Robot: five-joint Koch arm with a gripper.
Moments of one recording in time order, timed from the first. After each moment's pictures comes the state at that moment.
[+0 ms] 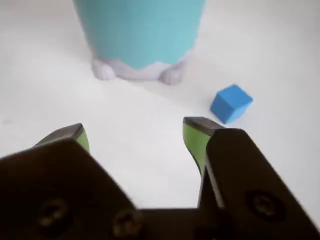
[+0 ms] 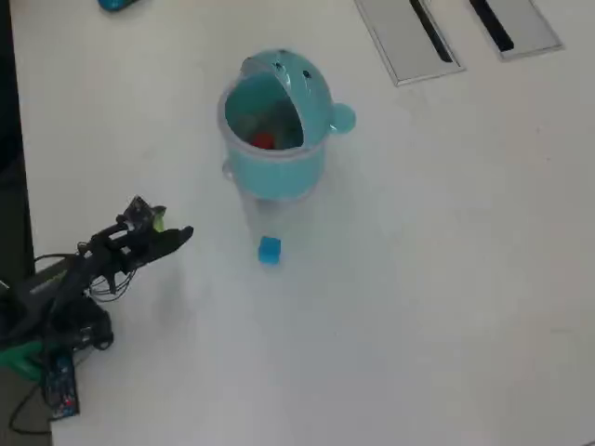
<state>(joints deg) -26.4 131.1 141.2 19.1 -94.0</state>
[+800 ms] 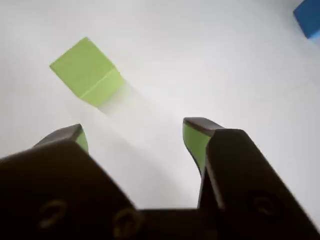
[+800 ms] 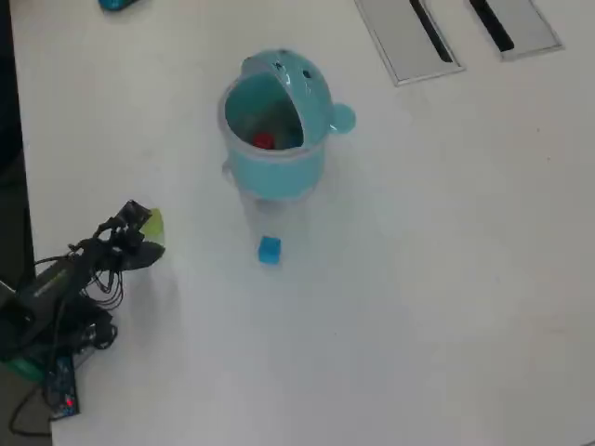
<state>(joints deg) -39.0 131.2 142.6 43.9 -92.4</state>
